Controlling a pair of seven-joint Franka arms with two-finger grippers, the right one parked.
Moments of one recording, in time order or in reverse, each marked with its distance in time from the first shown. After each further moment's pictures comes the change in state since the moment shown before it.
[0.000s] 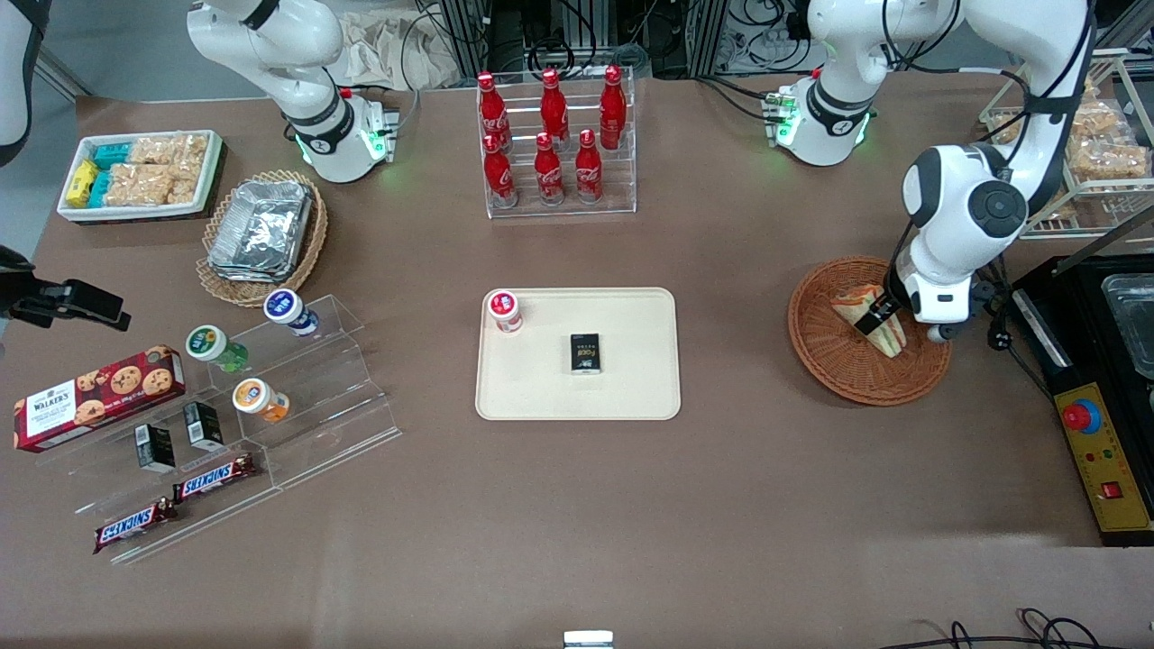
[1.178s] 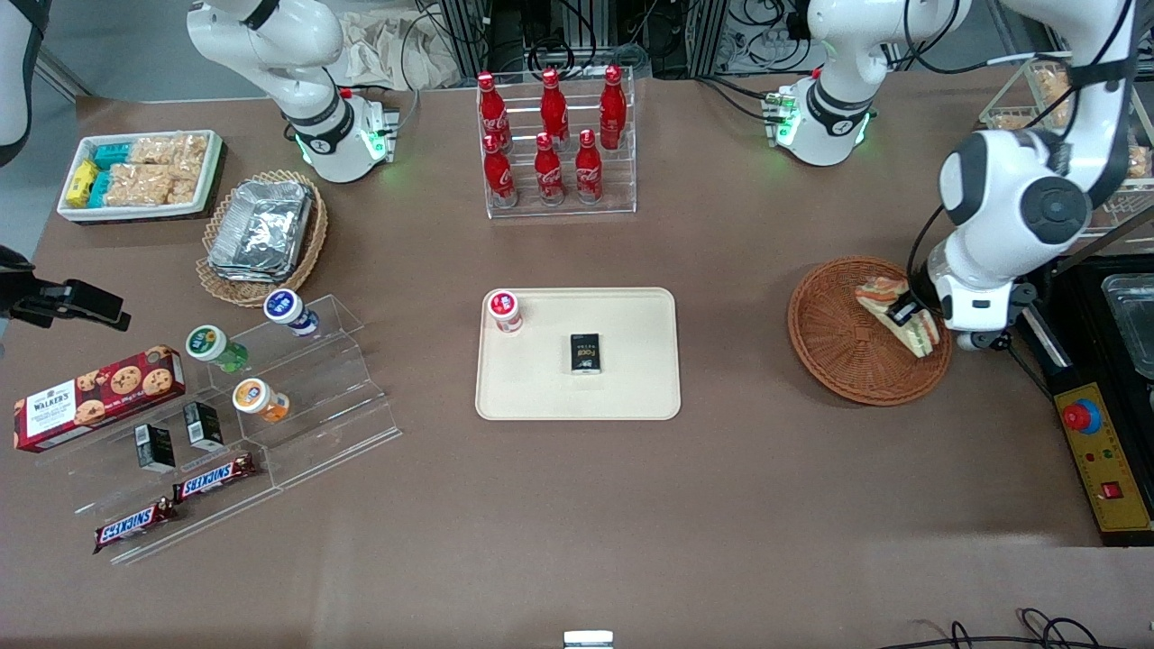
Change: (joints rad) arm -0.007 -0.067 -0.016 0.333 0.001 -0.503 0.077
